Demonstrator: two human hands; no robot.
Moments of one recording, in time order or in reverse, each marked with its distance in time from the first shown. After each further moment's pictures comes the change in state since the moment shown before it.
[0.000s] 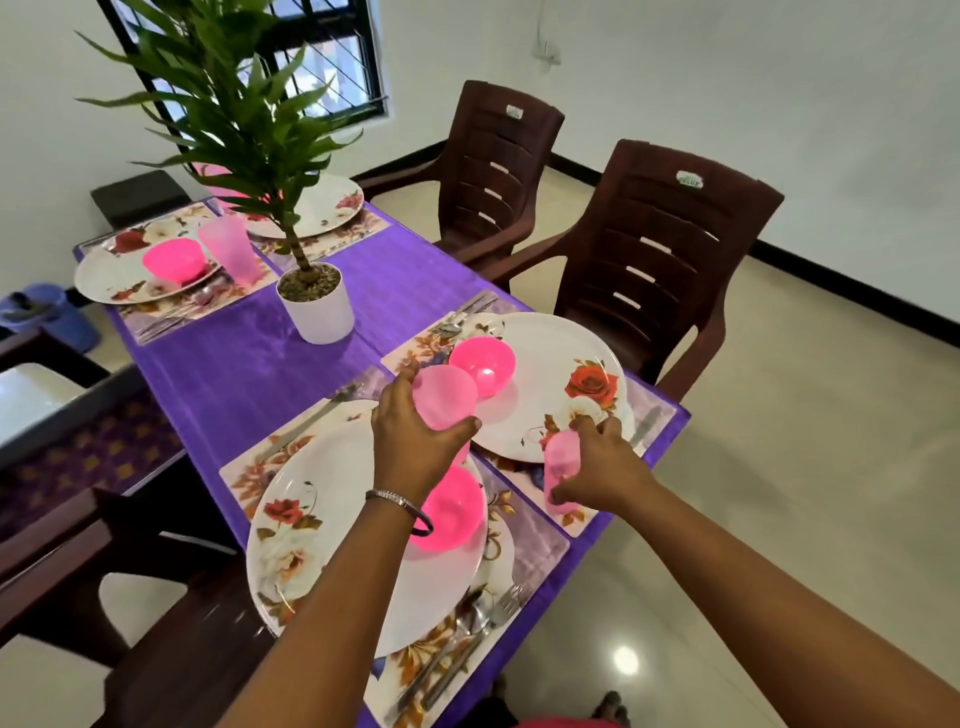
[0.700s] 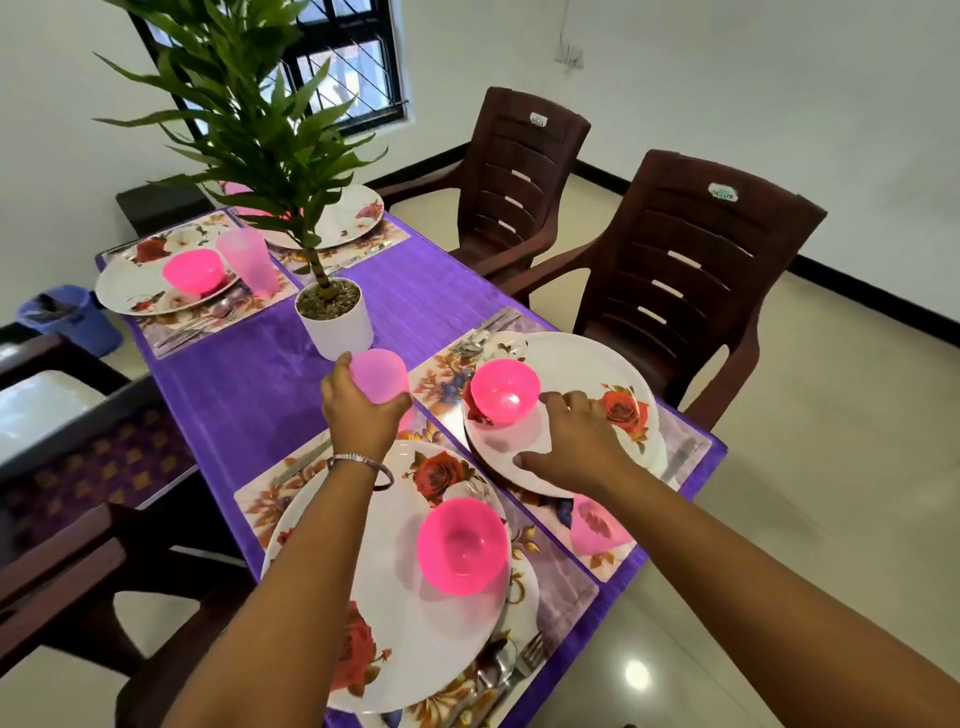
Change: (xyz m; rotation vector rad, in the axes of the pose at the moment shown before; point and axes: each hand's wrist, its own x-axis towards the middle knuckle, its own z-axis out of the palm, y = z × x) left_hand 0.100 -0.052 -0.031 0.043 0.203 -0.178; right_hand 0.044 -0.070 -0.024 -0.083 0.095 -0.194
